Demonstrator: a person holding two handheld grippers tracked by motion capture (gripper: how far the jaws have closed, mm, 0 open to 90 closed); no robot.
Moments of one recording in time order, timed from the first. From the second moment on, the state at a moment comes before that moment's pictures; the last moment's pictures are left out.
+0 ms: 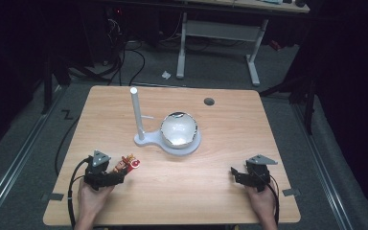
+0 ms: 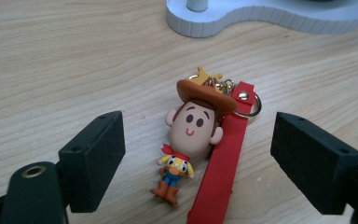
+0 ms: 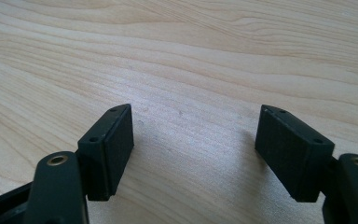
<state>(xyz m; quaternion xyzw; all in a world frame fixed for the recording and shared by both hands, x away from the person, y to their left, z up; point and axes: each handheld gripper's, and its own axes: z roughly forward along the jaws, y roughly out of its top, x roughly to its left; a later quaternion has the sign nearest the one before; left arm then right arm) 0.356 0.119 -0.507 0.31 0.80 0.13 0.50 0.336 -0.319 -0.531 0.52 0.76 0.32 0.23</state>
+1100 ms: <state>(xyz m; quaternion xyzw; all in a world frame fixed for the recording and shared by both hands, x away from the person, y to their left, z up) 0.362 0.107 -0.527 0.35 0.79 0.13 0.49 0.336 -0.319 -0.531 0.52 0.76 0.32 0.23</state>
